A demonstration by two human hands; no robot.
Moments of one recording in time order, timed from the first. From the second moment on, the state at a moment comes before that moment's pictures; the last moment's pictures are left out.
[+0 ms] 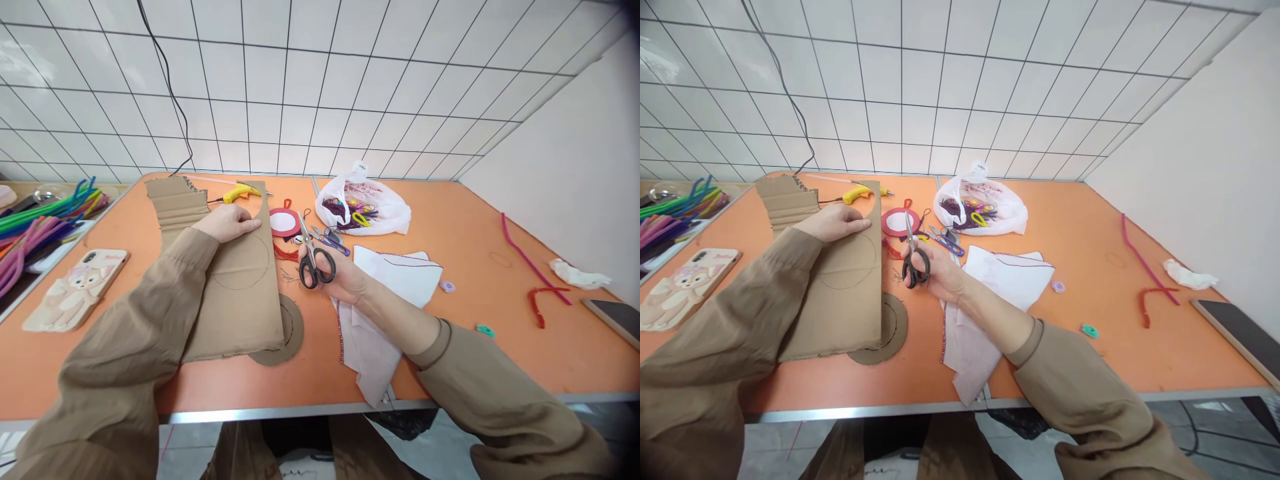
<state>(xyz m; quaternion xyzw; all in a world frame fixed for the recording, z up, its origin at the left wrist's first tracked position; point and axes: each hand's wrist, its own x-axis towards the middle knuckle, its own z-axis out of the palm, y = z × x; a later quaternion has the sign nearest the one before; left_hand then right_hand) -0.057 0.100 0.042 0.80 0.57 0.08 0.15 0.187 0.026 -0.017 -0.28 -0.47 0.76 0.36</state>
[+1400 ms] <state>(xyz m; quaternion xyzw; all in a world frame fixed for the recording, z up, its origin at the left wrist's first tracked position) -0.040 0.078 0.065 0.82 0.54 0.08 0.16 0.188 0.011 0.002 -0.31 -0.64 0.68 0.18</state>
